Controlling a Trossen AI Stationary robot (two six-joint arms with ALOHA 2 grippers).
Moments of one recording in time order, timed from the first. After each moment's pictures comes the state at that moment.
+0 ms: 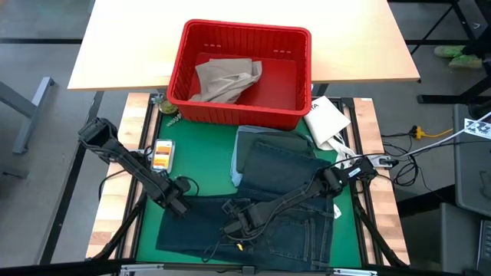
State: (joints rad) left arm -0.64 1.49 0.79 -1.03 -0.01 -1.19; right arm 0.45 2.50 2.20 -0.96 0.12 -0.37
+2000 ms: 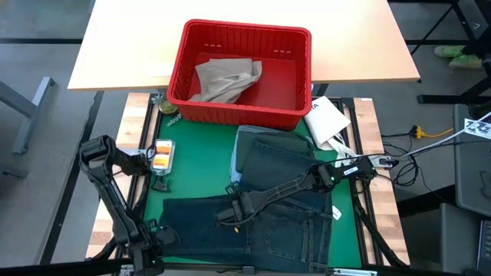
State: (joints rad) left arm -1.13 1.69 1.07 -0.69 0.04 -1.54; right arm 0.37 2.56 2.36 -1.28 0.24 -0.26
